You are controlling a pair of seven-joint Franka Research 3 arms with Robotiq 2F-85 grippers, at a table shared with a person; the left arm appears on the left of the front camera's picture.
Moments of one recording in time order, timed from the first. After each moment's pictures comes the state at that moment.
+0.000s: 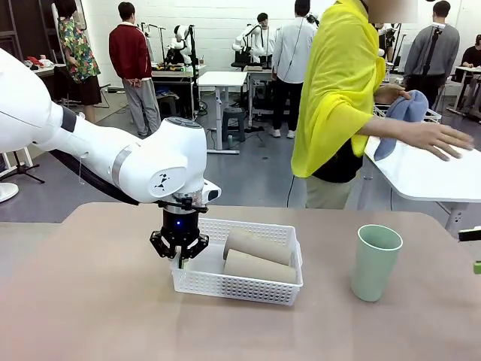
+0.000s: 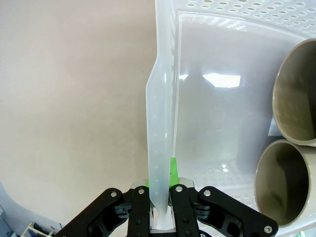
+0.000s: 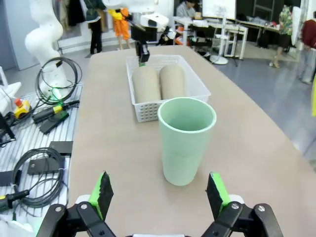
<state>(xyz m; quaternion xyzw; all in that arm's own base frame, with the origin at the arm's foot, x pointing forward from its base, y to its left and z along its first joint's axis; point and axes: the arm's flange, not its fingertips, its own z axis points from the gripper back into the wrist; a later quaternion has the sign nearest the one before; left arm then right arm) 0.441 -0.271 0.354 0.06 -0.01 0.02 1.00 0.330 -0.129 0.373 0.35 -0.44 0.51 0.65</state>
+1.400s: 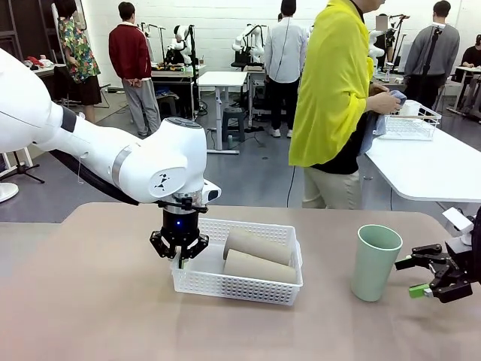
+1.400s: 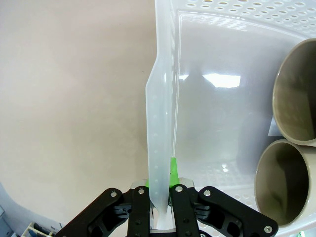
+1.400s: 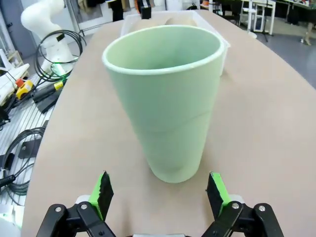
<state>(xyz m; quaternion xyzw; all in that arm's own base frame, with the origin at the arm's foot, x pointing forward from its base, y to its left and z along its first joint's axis) 0.441 -0.271 0.354 0.06 -0.01 0.02 1.00 0.408 -0.067 0.268 0.38 -0.36 0.54 0.66</state>
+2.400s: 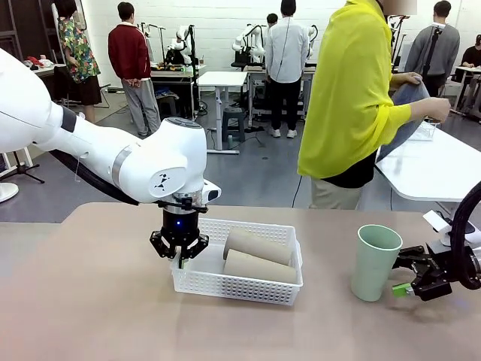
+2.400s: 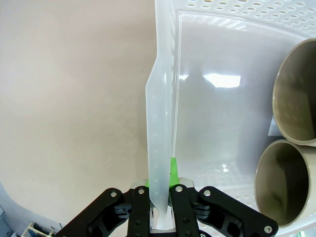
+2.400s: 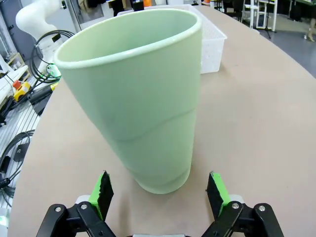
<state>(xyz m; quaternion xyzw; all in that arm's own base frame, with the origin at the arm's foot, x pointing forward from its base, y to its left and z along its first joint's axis) 0.441 -0.271 0.354 0.06 -0.01 0.02 1.00 0.431 -0.049 0.248 0.39 -0.35 0.53 0.66</state>
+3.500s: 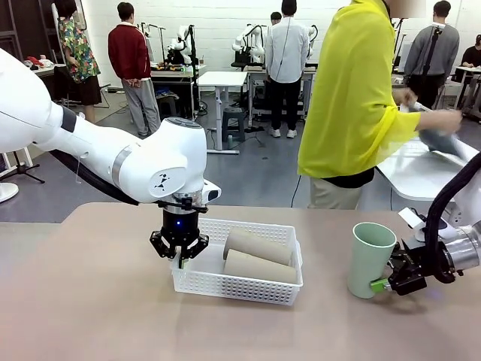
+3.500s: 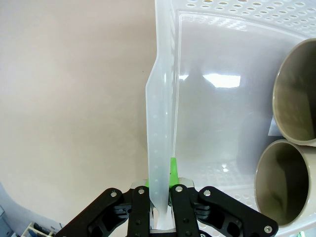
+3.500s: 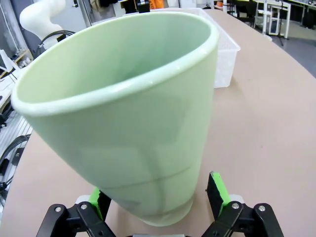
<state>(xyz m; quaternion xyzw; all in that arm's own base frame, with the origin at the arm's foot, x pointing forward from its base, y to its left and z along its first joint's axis) 0.441 -0.271 0.354 0.06 -0.01 0.02 1.00 0.453 -0.005 0.239 0.41 -0.34 0.55 0.64</state>
